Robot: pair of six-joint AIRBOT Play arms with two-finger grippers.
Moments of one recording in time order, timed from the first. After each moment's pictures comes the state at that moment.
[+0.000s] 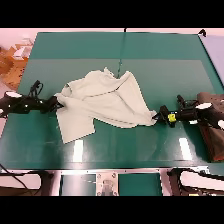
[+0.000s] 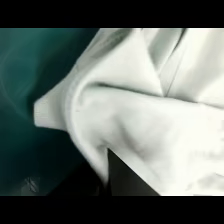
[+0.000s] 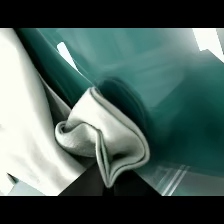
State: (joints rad) left arm 0.29 -1.53 0.91 0.68 -0.96 -1.00; right arm -0.31 -1.38 0.67 -0.71 1.04 1.29
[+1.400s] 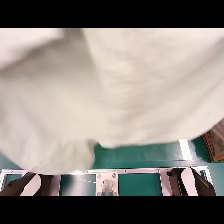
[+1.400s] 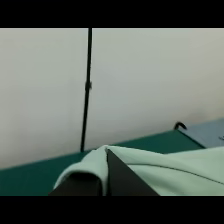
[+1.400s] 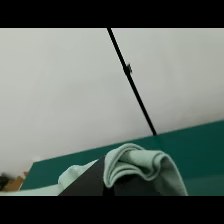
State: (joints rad) left arm 0.28 -0.94 1.80 0.59 -1.03 -1.10; right arm -0.76 -0.70 1.55 -0.54 1.21 1.47
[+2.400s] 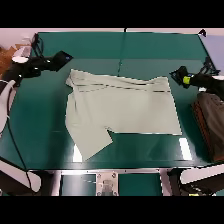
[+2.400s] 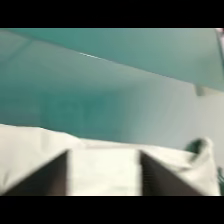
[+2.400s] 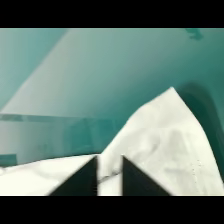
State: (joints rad) left arm 0.15 -1.79 1.58 0.37 -0.89 -0.96; right arm -0.42 -1.67 1.29 -0.43 0.89 1.10
